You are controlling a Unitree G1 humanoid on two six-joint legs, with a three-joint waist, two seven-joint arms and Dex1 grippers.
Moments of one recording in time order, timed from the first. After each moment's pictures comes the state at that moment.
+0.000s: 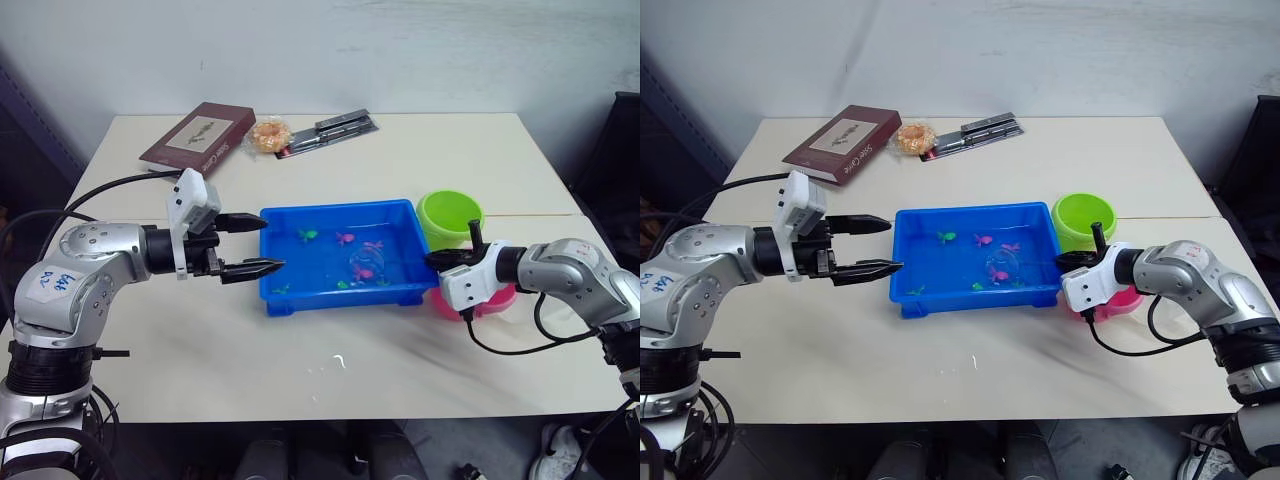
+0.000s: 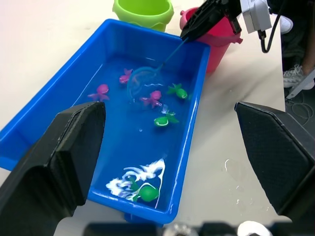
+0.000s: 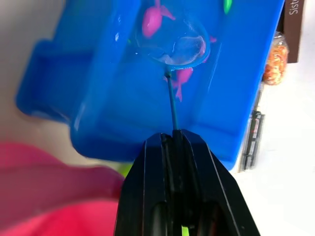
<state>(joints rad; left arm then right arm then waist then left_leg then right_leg) -0.54 0.79 0.10 -0.26 -0.59 0.78 -0.96 -0.61 -0.97 0.31 0.34 -0.39 -0.67 0.76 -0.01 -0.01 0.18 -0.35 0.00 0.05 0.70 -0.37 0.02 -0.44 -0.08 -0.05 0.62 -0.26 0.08</state>
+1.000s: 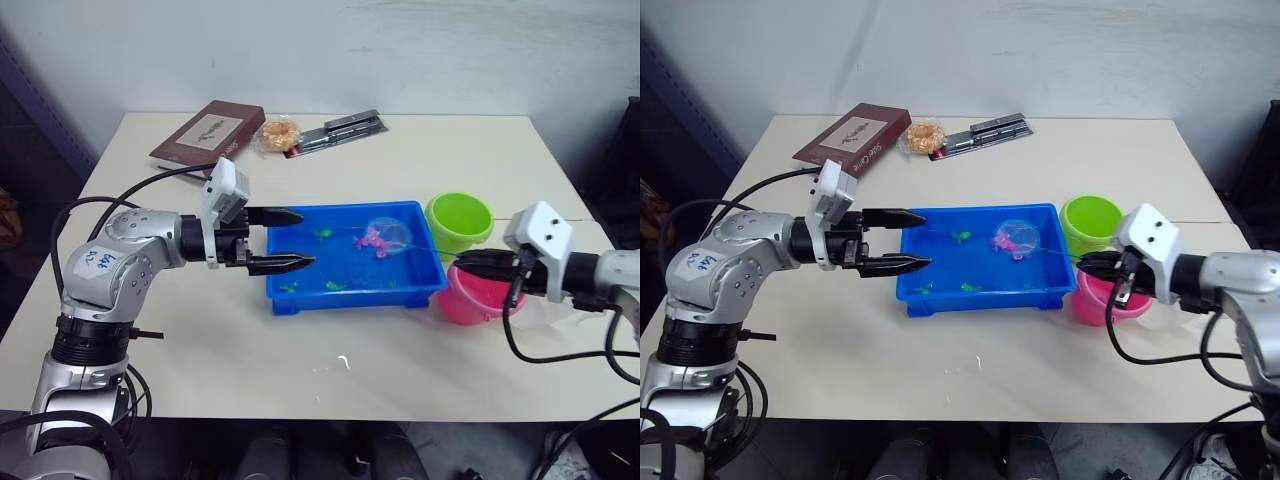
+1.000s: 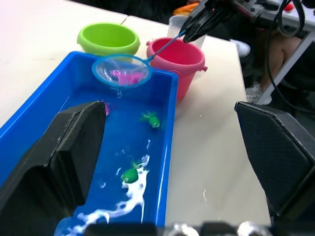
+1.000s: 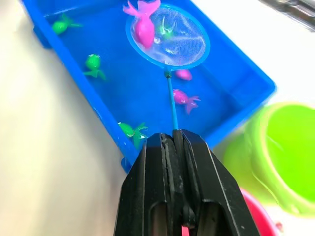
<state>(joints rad) -0.70 0.65 -0.02 -0.11 -0.60 0.74 -1.06 -0.13 -0.97 -0.37 -0.42 0.39 0.66 1.01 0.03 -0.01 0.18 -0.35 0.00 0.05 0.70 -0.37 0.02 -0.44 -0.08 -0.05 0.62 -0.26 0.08</state>
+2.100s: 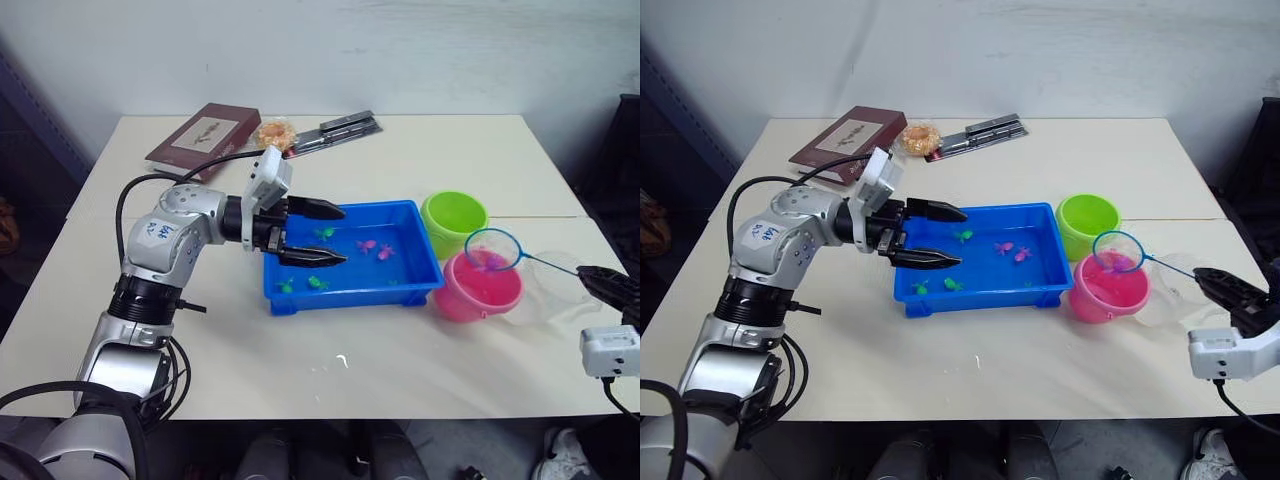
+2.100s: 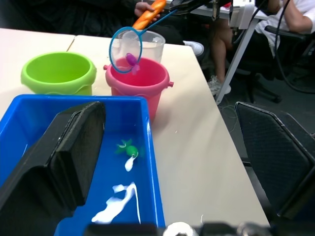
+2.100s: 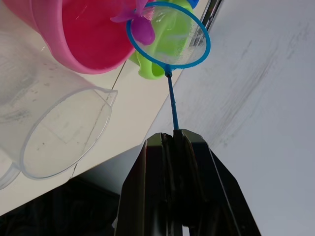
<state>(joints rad) -0.87 0.53 -0.13 0.14 -0.49 0.57 -1.23 0.43 -1.05 -0.81 -0.24 -0.65 -0.73 0.48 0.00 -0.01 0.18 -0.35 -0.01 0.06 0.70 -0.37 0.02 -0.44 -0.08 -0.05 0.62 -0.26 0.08</state>
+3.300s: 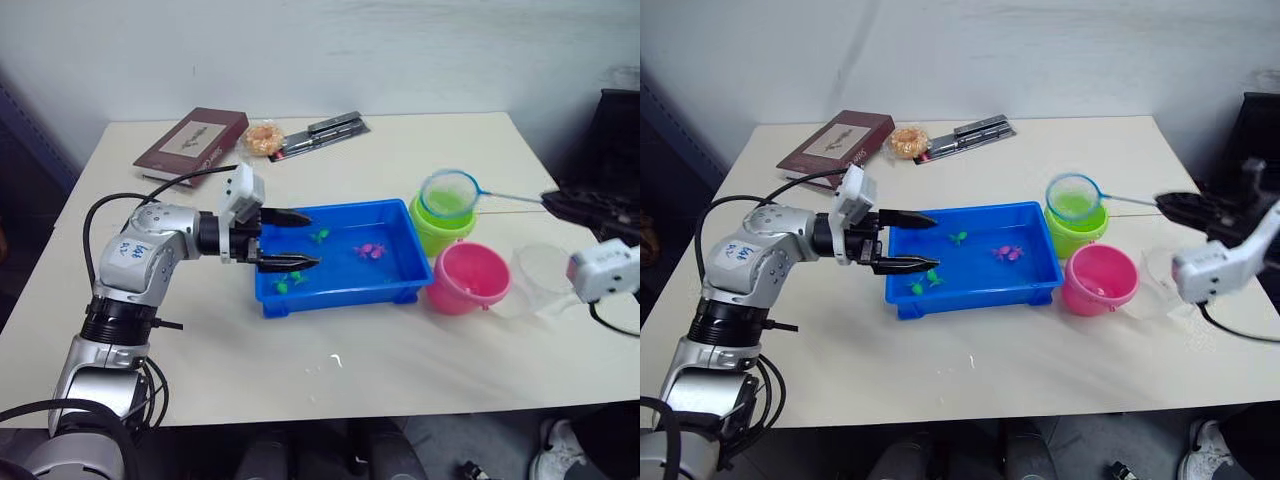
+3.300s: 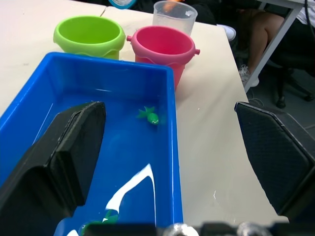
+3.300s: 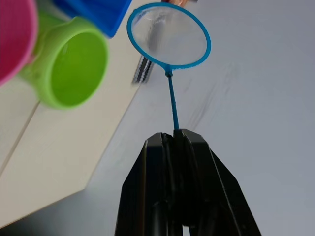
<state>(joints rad) -0.72 0.61 -0.08 0.05 -0.46 0.59 -1.14 -0.41 -1.34 -0.15 0.12 -0.47 -0.87 0.48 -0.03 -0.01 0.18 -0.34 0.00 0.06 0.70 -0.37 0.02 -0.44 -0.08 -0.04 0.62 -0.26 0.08</state>
